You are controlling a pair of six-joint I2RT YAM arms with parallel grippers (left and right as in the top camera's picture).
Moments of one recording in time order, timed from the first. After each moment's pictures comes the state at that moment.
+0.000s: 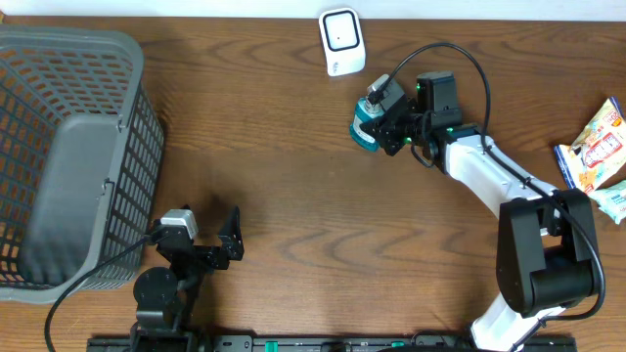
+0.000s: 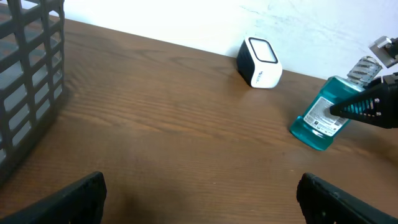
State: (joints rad) left arm -0.06 0.05 0.08 -0.26 0.15 -0.27; right arm 0.23 1.85 1.14 -0.11 -0.46 -0.34
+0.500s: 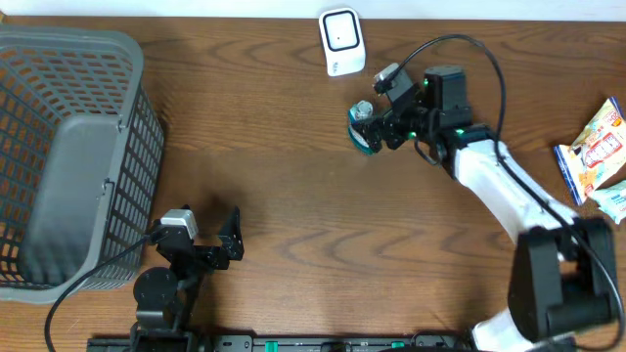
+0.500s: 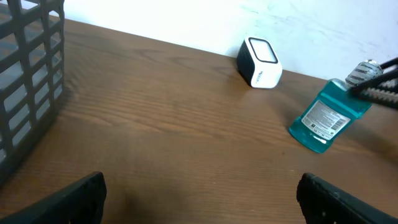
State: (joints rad) left arm -0.06 0.05 0.08 -0.26 0.15 -0.27; right arm 0.23 1.72 1.13 -0.14 -0.44 -0.25
